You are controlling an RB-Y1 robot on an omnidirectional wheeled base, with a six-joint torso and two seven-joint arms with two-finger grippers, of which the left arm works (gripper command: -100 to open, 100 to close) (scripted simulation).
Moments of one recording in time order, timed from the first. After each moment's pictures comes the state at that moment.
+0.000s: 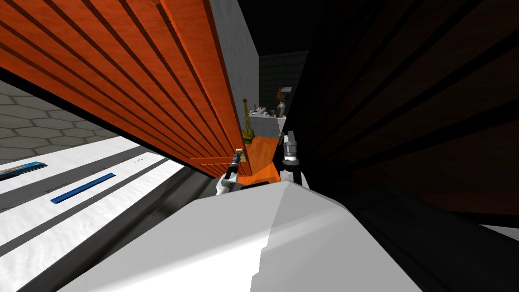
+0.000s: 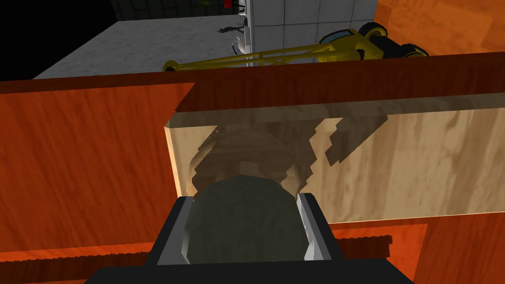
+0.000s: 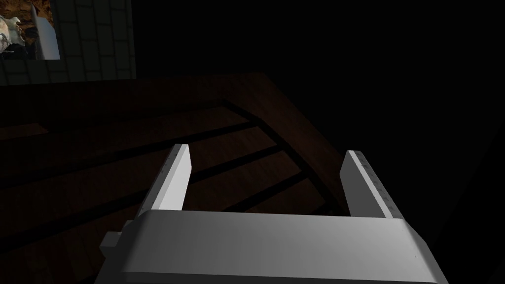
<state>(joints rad) 0.00 0.05 -0.16 -1.30 -0.01 -0.28 0.03</state>
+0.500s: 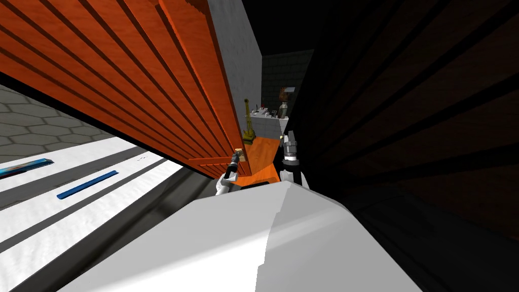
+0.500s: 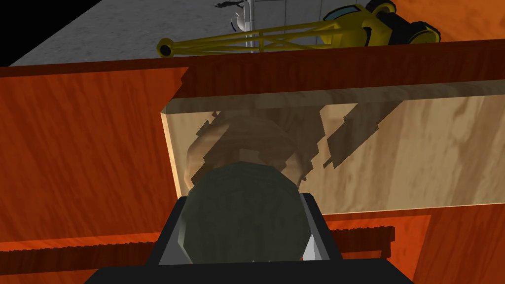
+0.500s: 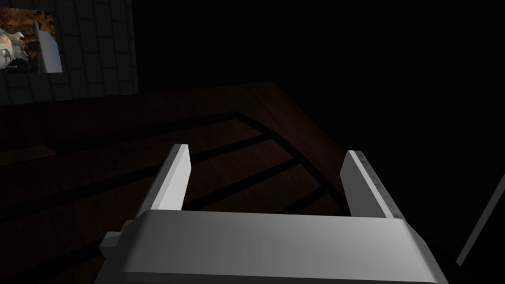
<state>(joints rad) -0.01 0.03 -0.11 -1.28 -0.01 -0.28 0.01</state>
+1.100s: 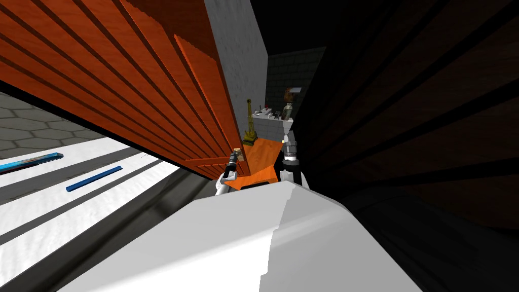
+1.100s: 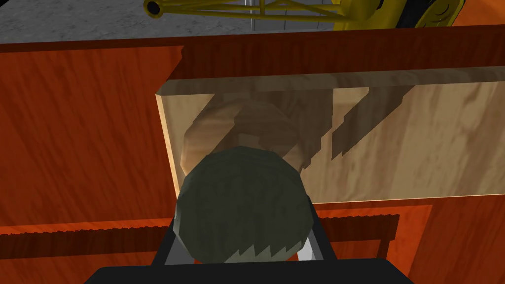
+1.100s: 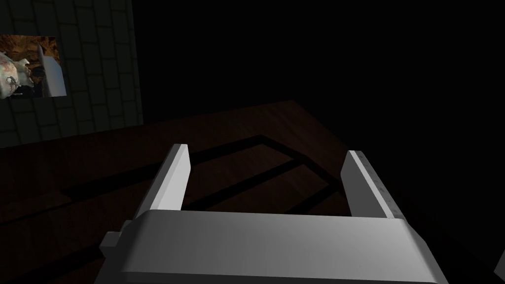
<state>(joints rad) -0.04 -0.01 -0.02 -1.25 -0.01 -0.28 -0.02</state>
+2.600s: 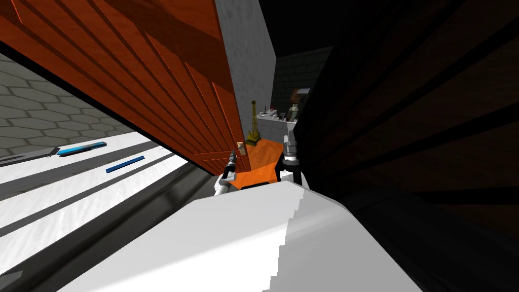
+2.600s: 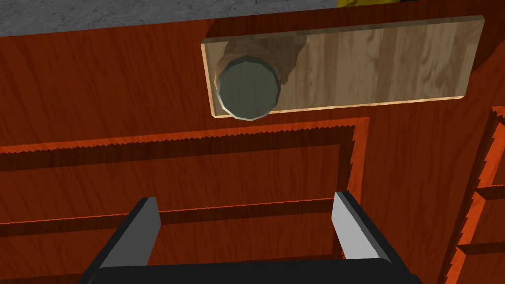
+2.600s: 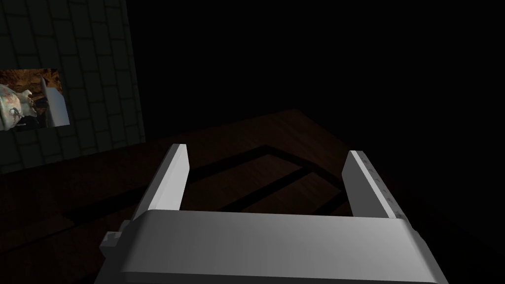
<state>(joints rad) -0.02 0.02 -0.04 -1.27 0.00 -0.28 -0.04</state>
